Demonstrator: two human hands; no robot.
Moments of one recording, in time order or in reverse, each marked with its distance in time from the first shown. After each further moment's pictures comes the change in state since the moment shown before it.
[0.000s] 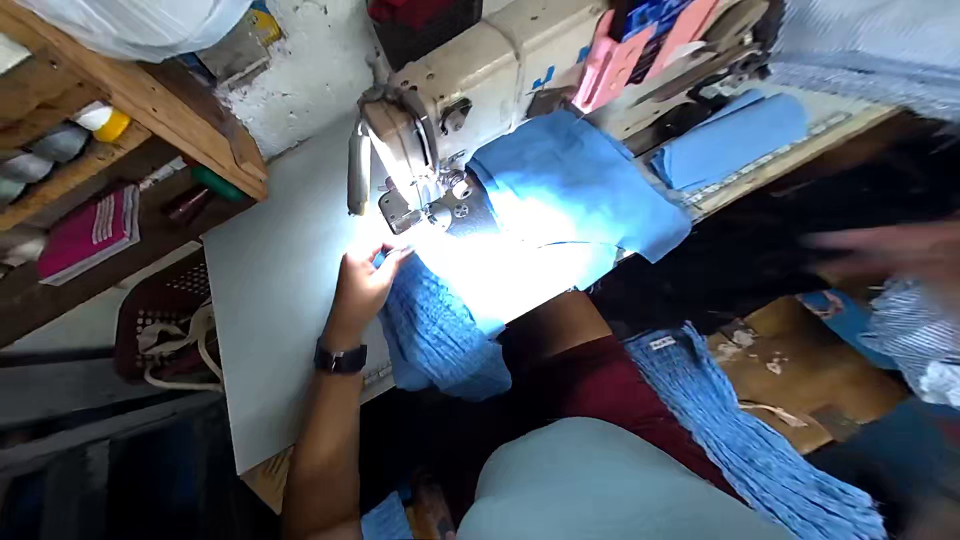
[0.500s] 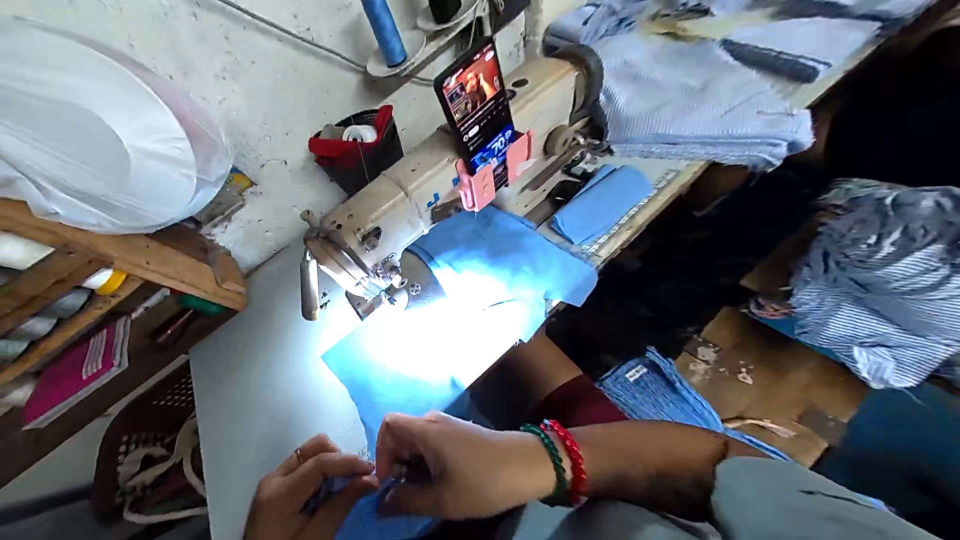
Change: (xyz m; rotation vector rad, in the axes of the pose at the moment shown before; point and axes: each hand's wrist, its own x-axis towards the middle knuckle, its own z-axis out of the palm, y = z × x) left_hand -0.084 0.103 -0.054 0.007 -0.158 0.034; right_hand 0.028 -0.101 0.208 0.677 -0.778 -0.380
